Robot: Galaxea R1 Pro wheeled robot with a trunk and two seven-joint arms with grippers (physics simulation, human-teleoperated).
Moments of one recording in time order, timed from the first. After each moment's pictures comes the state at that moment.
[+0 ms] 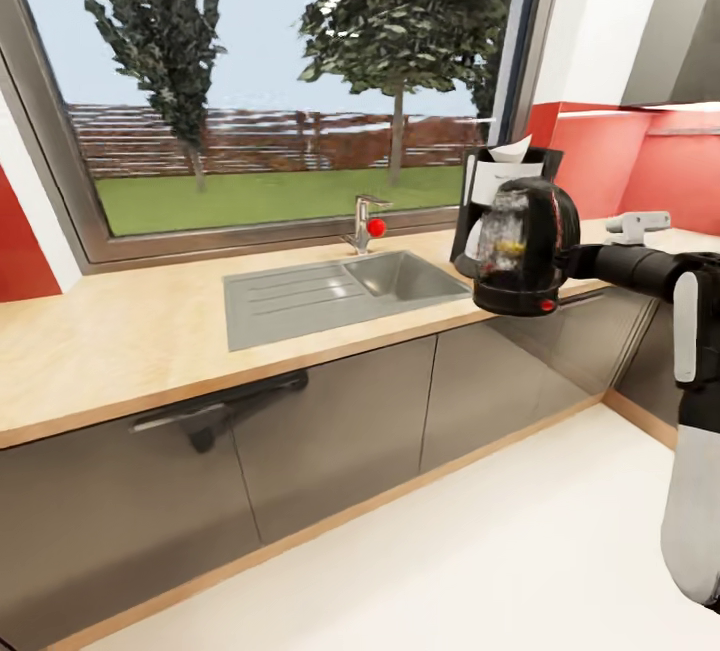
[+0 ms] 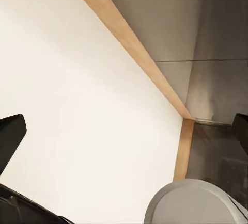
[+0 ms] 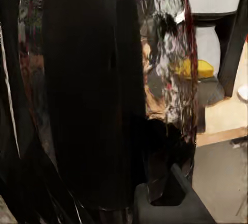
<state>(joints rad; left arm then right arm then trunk) 0.09 0.22 -0.03 -0.04 1.21 -0.02 -1.27 -0.99 -0.30 -0.21 -1.54 0.04 0.99 0.55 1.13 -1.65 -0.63</state>
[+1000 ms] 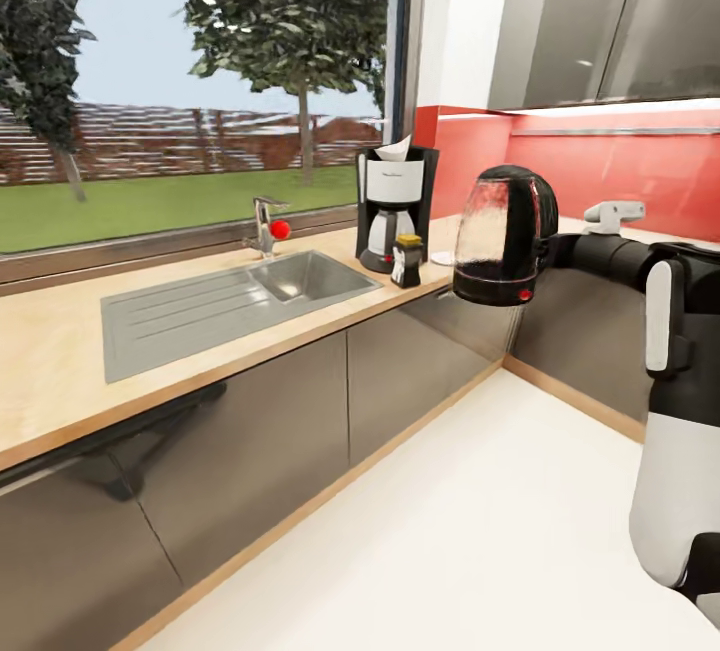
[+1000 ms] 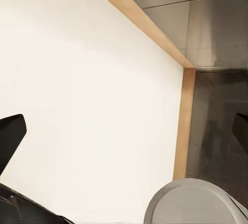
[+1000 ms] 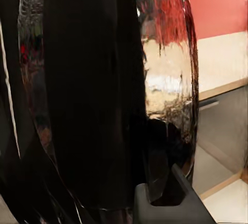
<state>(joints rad) 0.09 0.22 -0.03 -0.05 1.21 -0.02 -1.27 -1.03 -0.22 -0.20 -1.54 0.05 0.99 0.53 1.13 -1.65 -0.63</state>
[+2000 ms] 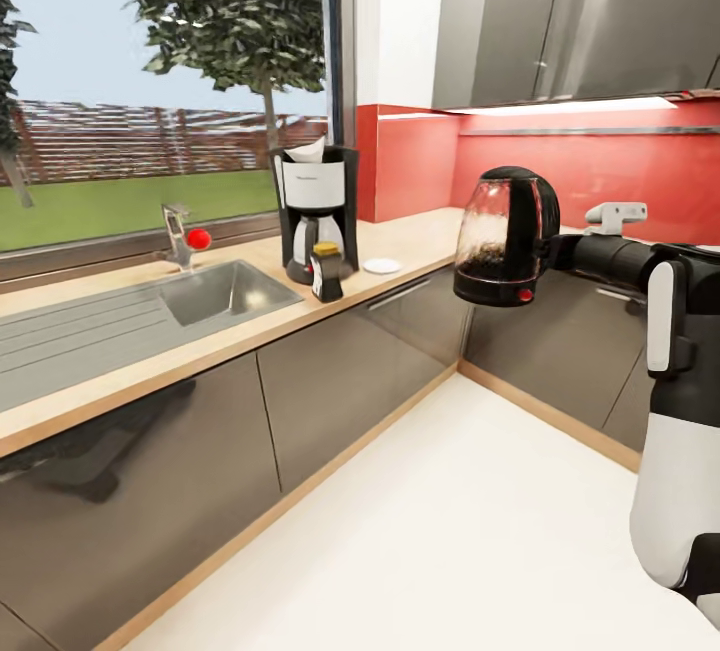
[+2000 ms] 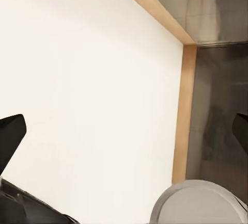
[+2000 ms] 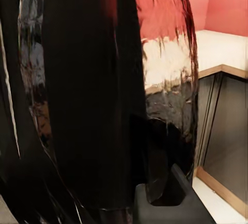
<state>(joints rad) 0.09 0.22 -0.03 -0.05 1.21 -0.02 -1.24 -1.03 -0.22 -0.20 -1.54 0.05 0.99 0.53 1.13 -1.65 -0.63</state>
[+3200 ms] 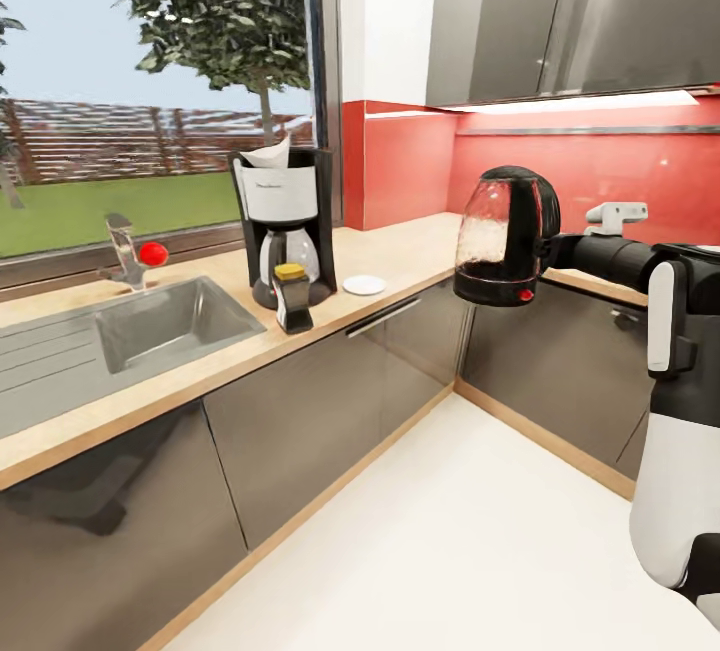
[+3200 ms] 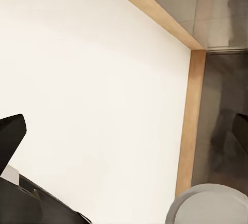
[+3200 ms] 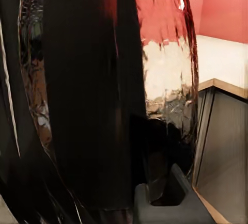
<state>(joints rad) 0.09 0.22 -0.03 -0.05 1.21 -0.02 -1.18 -1.03 -0.22 -0.20 -1.54 0.05 0.99 0.53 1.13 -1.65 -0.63</state>
